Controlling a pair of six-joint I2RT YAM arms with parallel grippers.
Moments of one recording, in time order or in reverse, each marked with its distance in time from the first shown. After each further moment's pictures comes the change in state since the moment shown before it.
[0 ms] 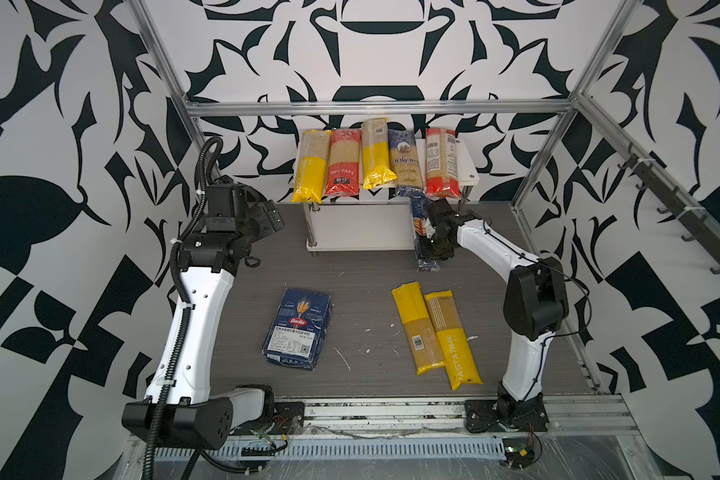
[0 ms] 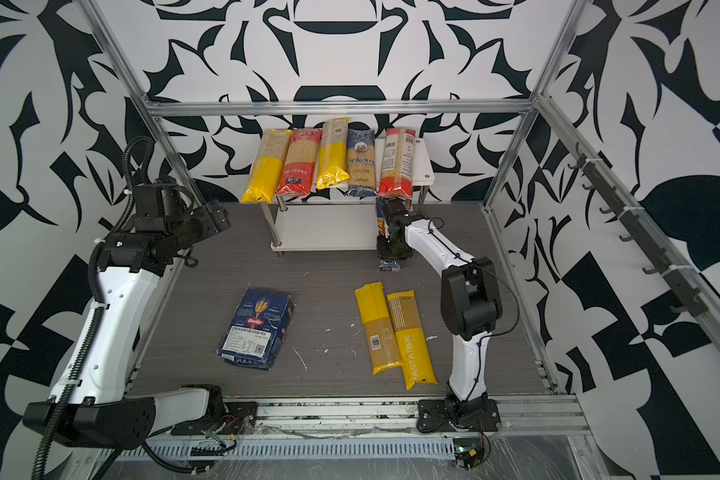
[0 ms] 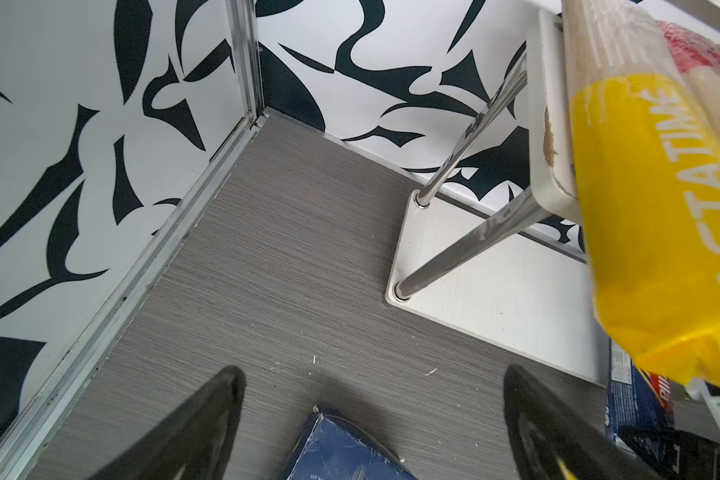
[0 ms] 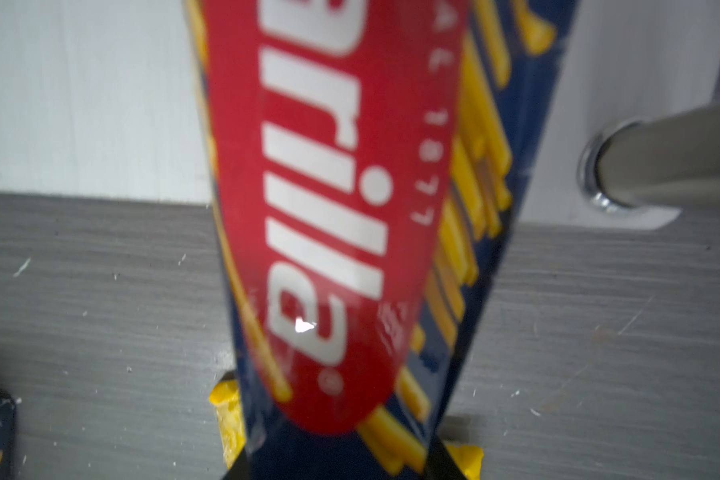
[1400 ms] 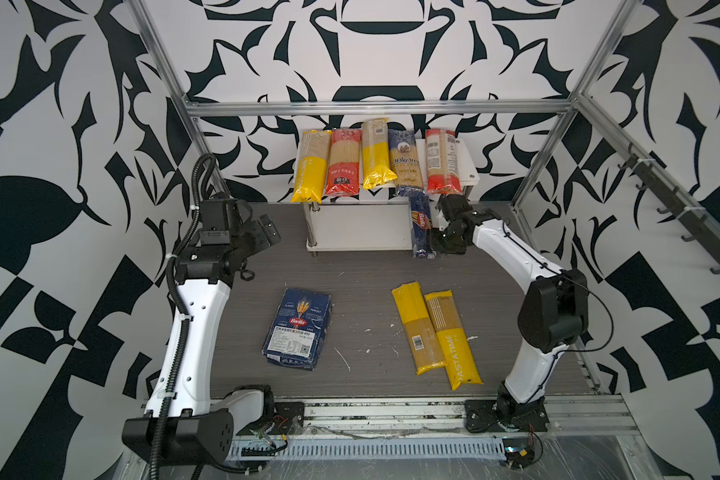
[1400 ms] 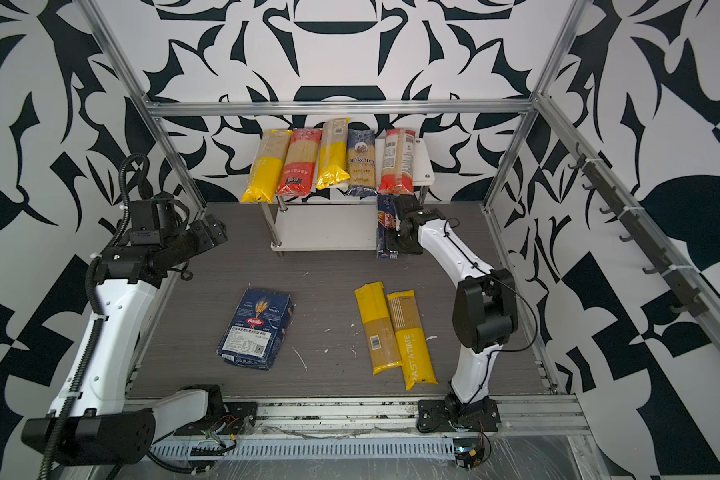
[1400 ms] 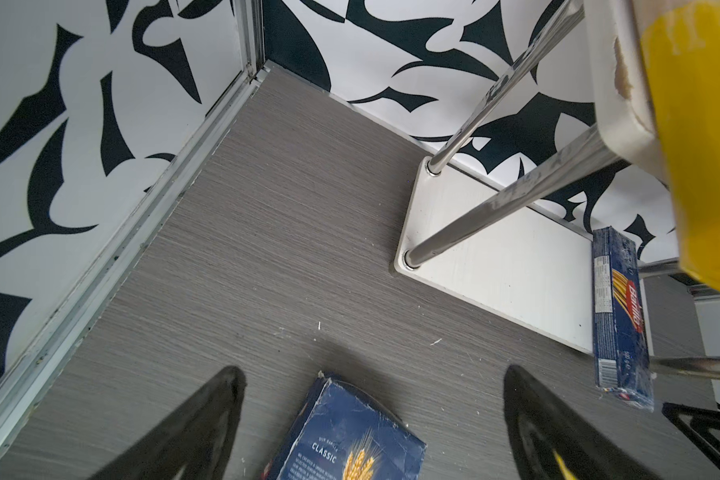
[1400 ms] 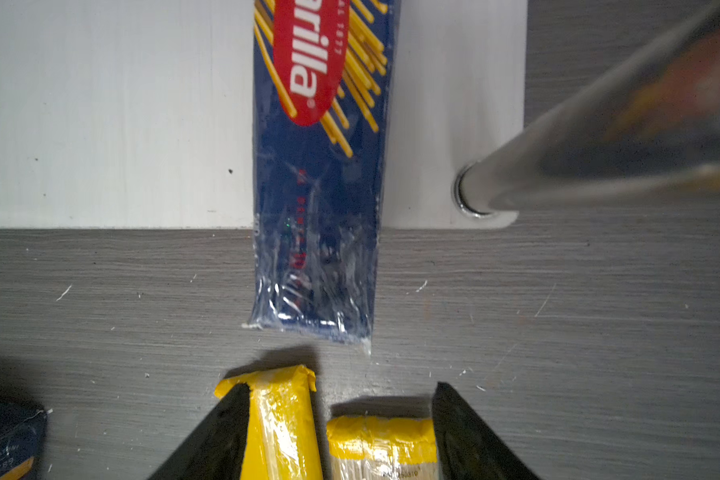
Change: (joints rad) left arm 0.066 -0.098 -0.165 -0.002 0.092 -0.016; right arm -0.038 -0.165 -0.094 0.019 0.024 0.018
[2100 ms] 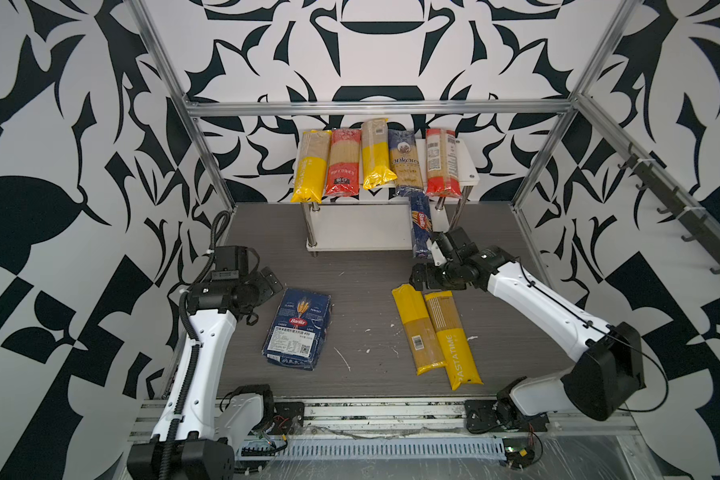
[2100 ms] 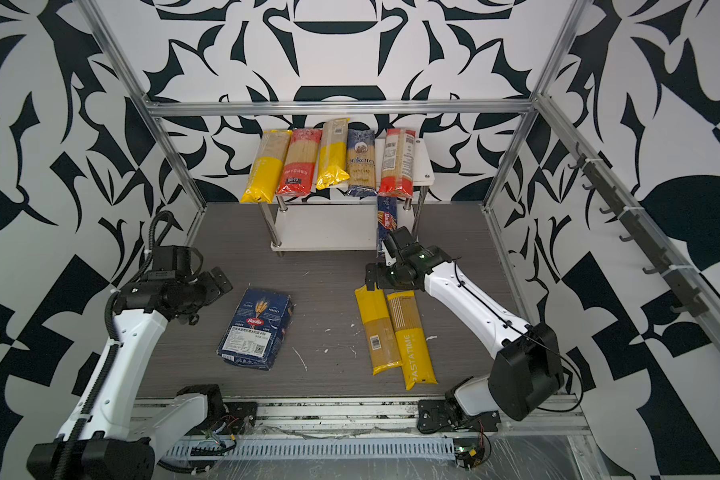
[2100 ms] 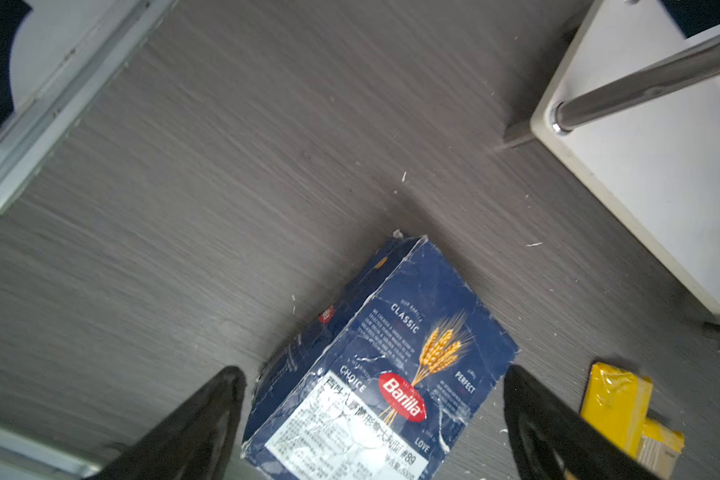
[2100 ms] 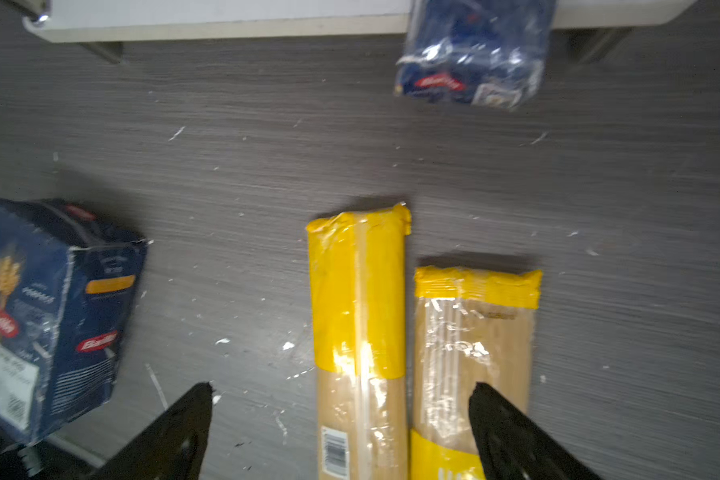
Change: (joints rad) left arm 0.041 -0.163 -0.399 -0.148 0.017 -0.177; right arm 0.222 -0.383 -0.371 0.050 -0.090 0.129
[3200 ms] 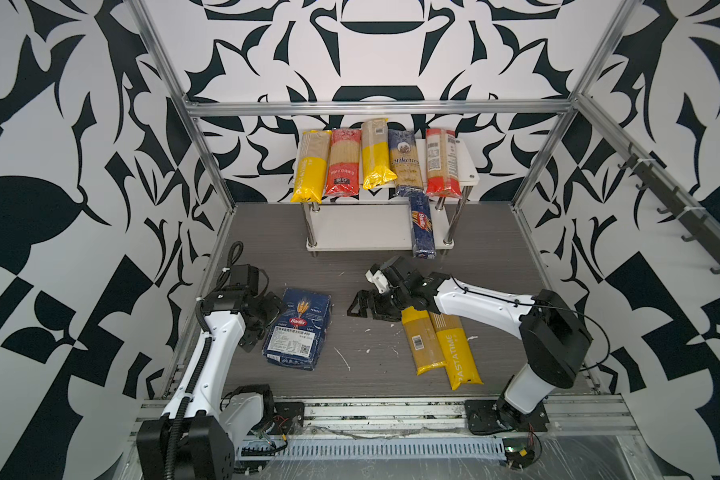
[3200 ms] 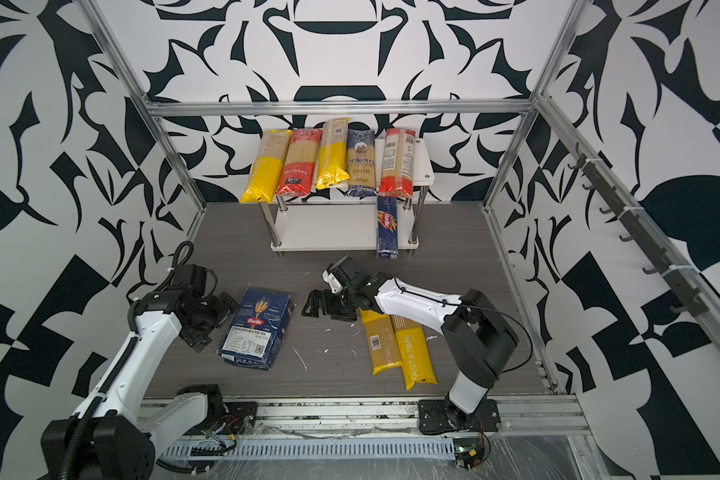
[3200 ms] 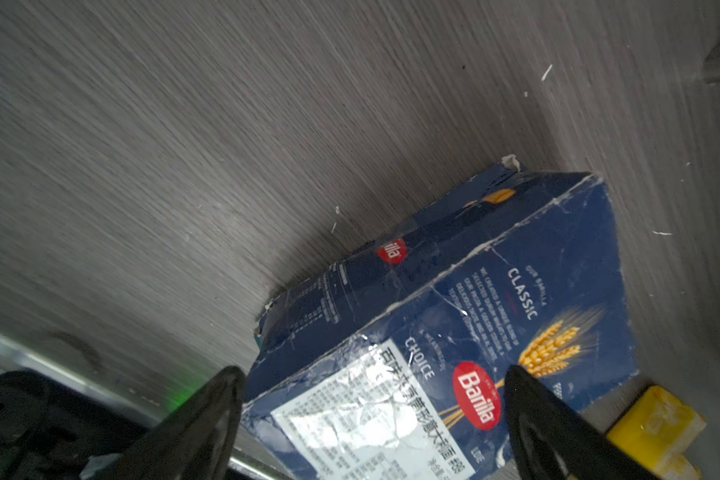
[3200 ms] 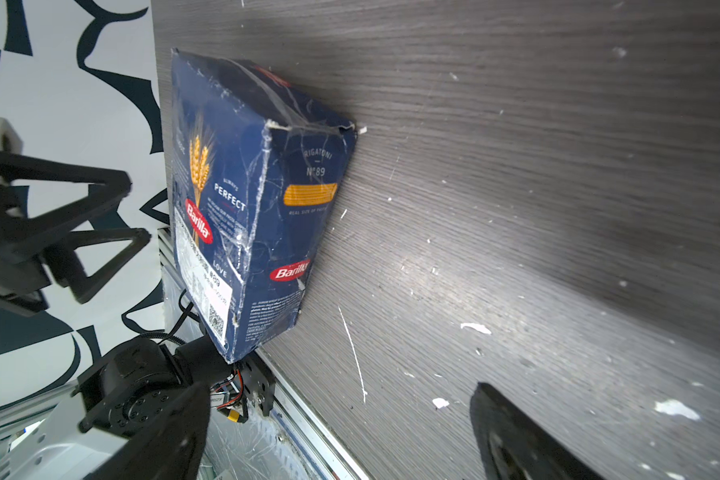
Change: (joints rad) left arm 0.003 0.041 -0.198 -0.004 0.043 -0.215; right arm 0.290 0.255 -0.091 0.469 -0.365 0.340
